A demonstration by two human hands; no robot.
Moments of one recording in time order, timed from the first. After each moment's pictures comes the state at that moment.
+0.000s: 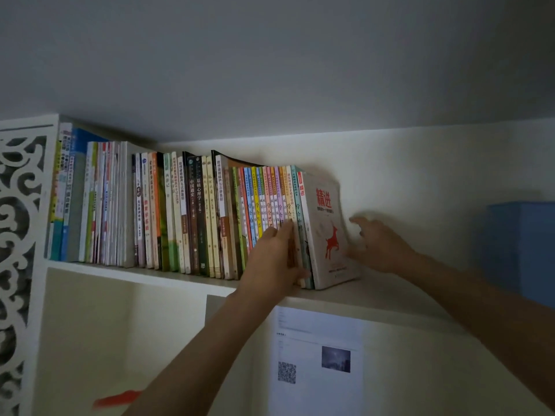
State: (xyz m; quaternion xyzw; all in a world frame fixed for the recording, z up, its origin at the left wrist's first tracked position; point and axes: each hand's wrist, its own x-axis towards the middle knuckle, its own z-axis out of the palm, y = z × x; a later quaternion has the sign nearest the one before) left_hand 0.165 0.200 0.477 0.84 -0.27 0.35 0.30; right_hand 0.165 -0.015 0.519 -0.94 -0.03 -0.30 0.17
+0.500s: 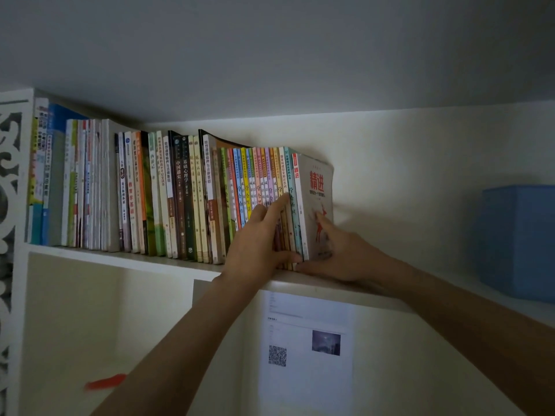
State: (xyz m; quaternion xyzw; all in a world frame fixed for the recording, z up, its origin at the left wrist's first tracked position) left_hand 0.182 0.200 0.473 0.82 -0.28 0.41 0.27; right_hand 0.155 0.022 0.491 -0.95 -0.13 -0.20 0.20
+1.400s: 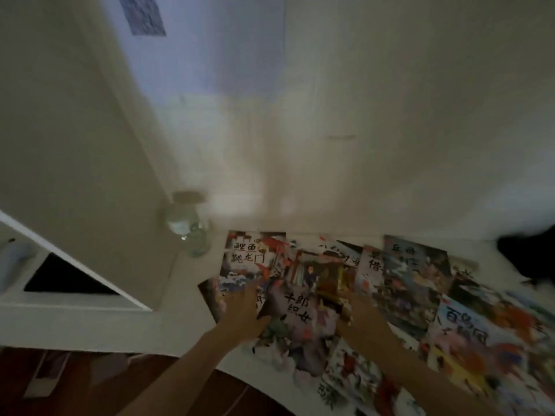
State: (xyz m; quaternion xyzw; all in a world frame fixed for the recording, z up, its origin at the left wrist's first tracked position) left_hand 0.121 0.130 -0.127 0.91 -0.22 -0.31 0.14; right_hand -0.010 -0.091 -0.137 -0.92 0.21 0.11 0.32
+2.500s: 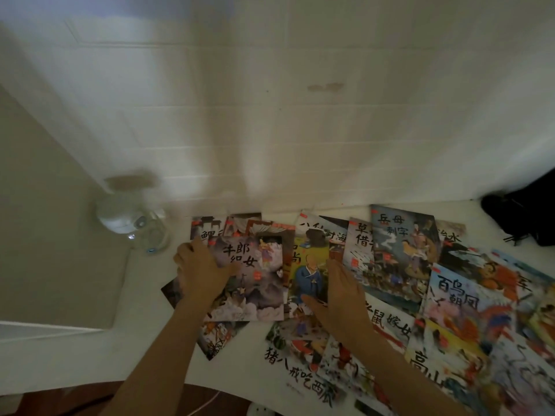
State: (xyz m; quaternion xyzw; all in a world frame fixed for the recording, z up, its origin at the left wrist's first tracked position) left_hand 0.199 0.107 -0.169 0.96 -0.05 -0.15 0.21; right_hand 0.018 -0.079 -0.183 -0.92 0.29 0.04 0.25
